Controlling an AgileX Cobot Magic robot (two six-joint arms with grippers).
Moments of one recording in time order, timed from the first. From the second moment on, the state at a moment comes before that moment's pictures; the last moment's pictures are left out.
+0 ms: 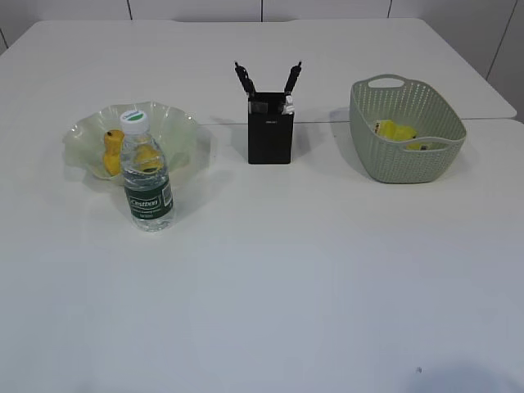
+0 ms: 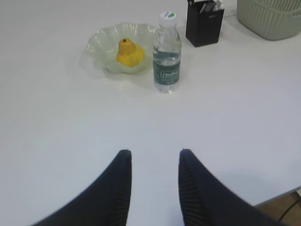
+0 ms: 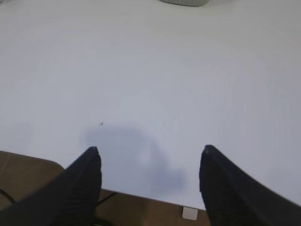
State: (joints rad) left arm -0.21 0.01 -0.60 -0.06 1.07 0.05; right arm 0.22 0.36 -0.71 -0.05 1.22 0.01
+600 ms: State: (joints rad) left arm -0.21 0.01 -0.52 -0.07 1.11 0.05; right arm 0.22 0.22 -0.65 -0.05 1.17 0.01
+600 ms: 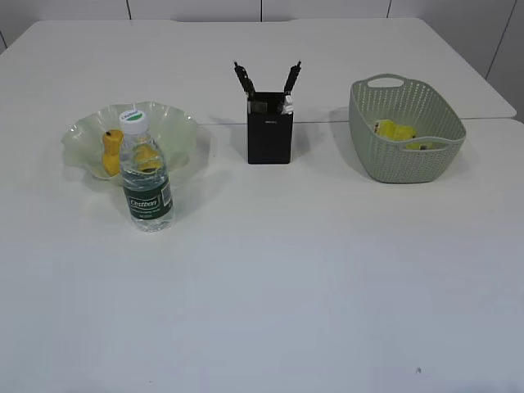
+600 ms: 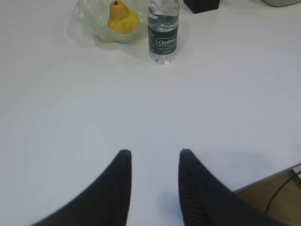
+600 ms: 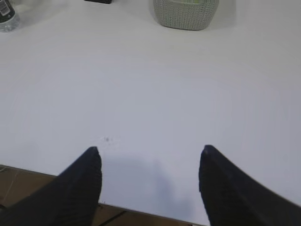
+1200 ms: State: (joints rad) left arm -0.21 0.01 -0.52 -0.07 1.11 0.05; right arm 0.22 0.13 -0.53 -0.12 1.11 0.01
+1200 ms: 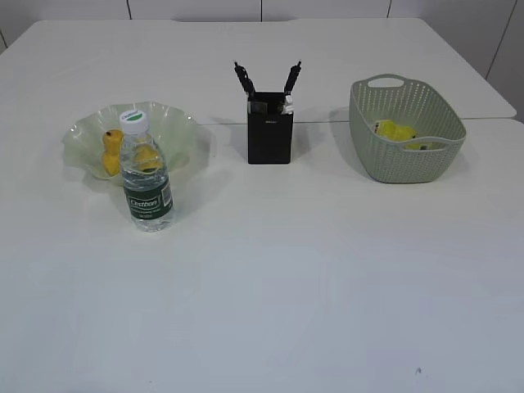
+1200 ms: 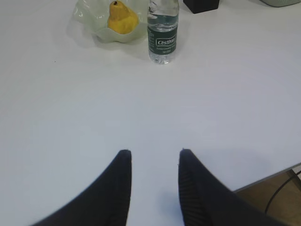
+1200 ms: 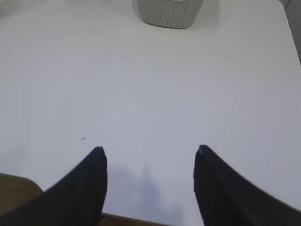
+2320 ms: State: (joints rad) left arm -0.02 0.01 -0.52 -0.07 1.11 0.05; right arm 0.13 0.00 -0.52 -0.12 1.12 0.00
